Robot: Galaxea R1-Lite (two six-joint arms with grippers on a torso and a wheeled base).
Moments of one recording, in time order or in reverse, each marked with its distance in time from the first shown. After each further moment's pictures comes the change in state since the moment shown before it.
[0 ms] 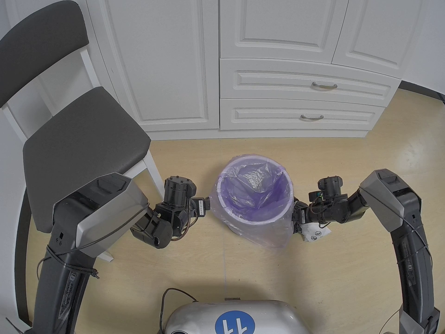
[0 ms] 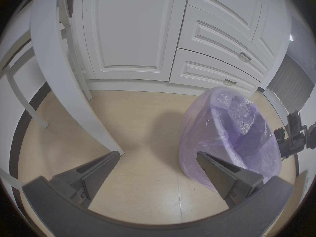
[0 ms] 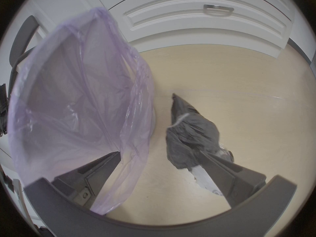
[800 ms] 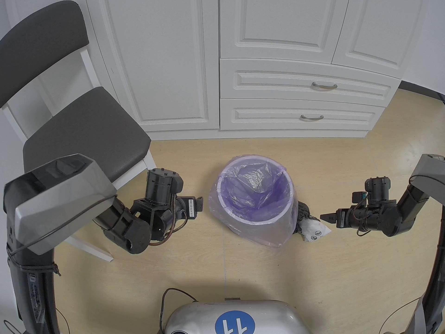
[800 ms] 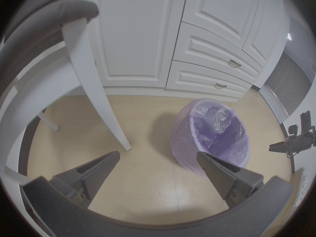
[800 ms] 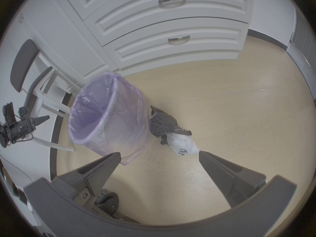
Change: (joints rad) left arm -0.034 -0.307 0.341 -0.003 0.003 -0.008; right arm -0.111 -0.489 0.803 -0.398 -0.021 0.089
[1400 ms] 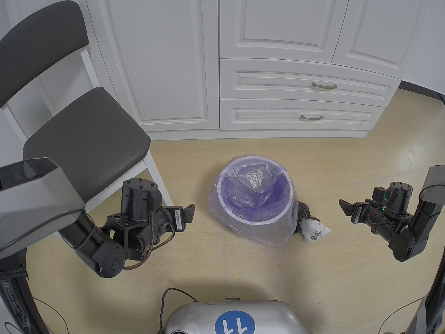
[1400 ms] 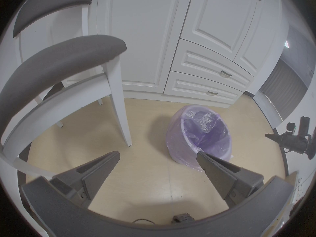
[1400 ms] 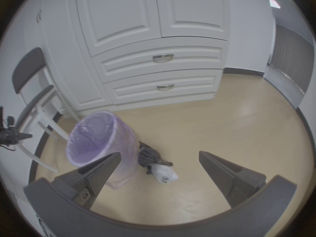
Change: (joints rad) left arm -0.032 -0.201 0.326 -0.166 -0.002 -0.040; right arm 0.003 -0.108 0.358 -0.608 -0.206 0.006
